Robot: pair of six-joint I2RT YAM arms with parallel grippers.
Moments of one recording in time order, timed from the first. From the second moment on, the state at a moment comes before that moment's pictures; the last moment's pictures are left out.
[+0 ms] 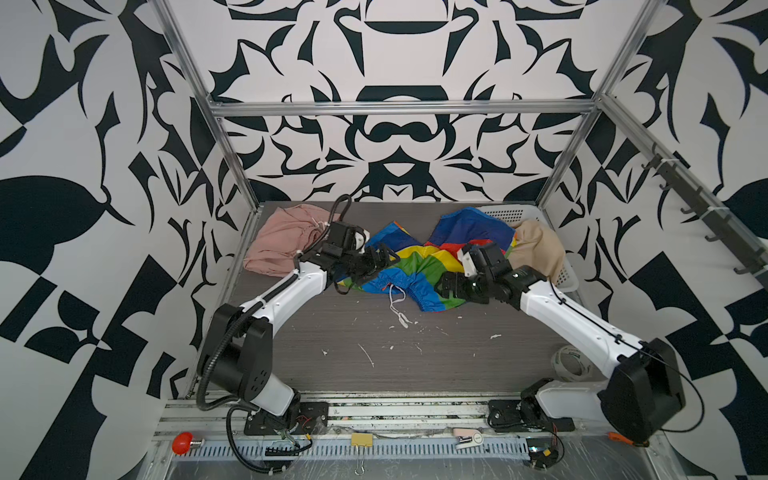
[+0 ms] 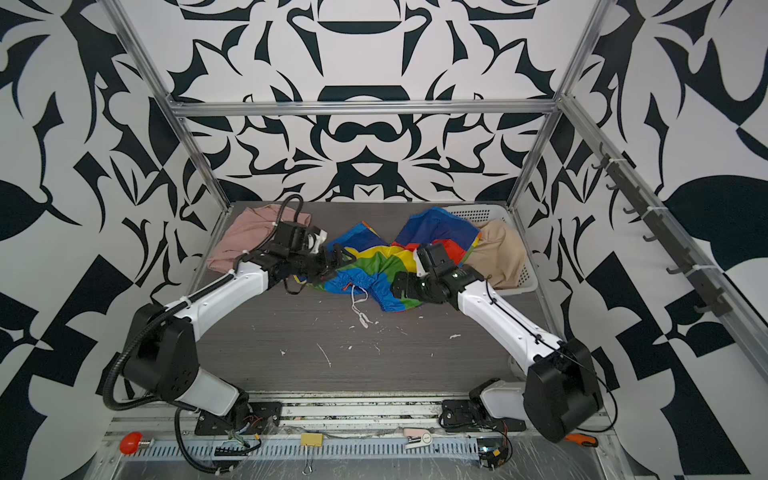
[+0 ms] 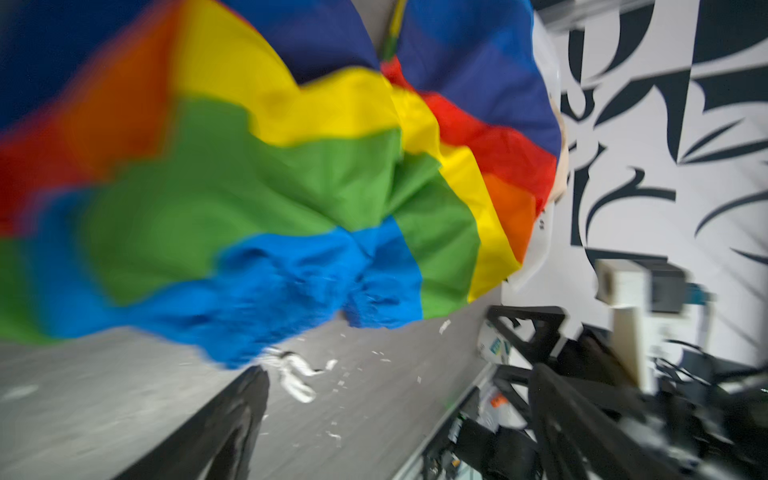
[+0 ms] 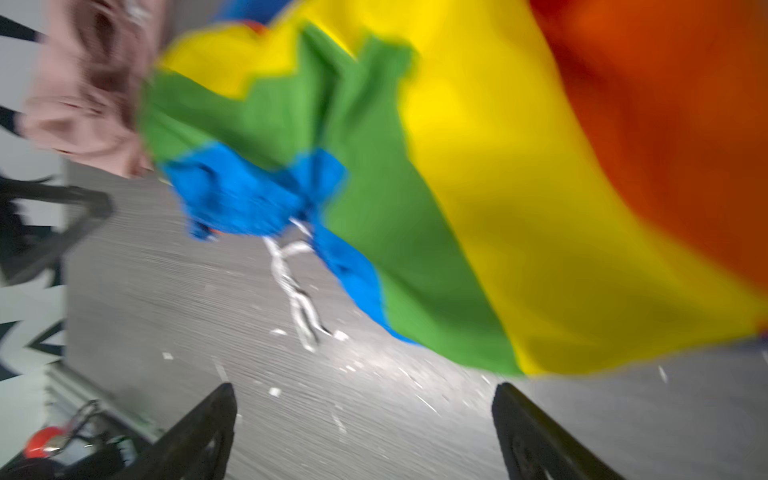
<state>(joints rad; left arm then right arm) -0.50 1.58 1.11 -0.29 0.58 -0.84 0.46 1.28 0.90 -0.63 -0.21 0.56</state>
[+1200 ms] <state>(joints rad) -0.40 1.19 0.44 0.31 0.54 -1.59 0.71 1.87 1.33 -0.24 -0.21 0.85</state>
